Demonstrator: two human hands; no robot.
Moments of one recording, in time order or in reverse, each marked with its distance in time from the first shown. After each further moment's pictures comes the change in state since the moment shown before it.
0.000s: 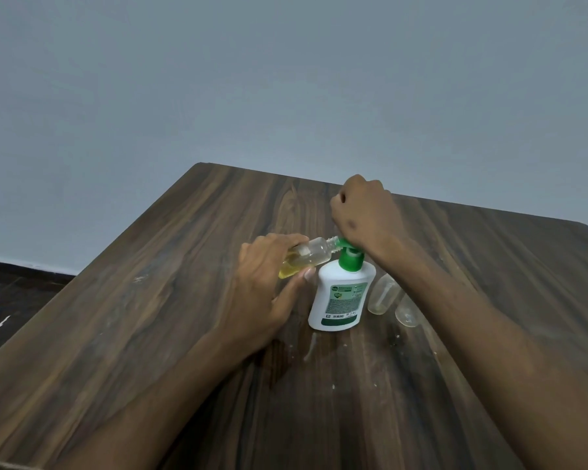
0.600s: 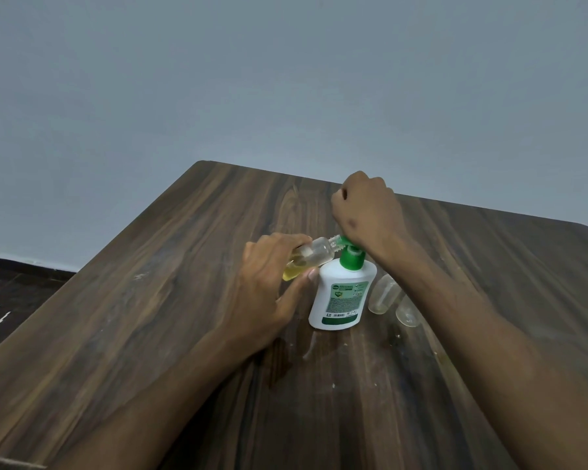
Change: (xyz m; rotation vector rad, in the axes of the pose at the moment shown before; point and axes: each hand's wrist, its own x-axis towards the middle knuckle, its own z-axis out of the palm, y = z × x) left_hand -0.002 -0.003 0.003 -0.011 -0.007 0.005; right_hand 0.000 -0.001 0.001 -0.005 0.027 -0.006
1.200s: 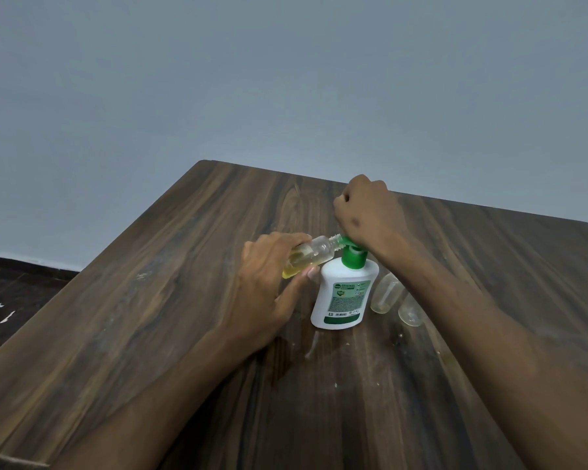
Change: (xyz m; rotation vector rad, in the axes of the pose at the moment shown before) left_hand -0.001 -0.002 0.001 0.003 0.010 0.000; right_hand 0.001 0.002 0.003 0.010 -0.057 0.018
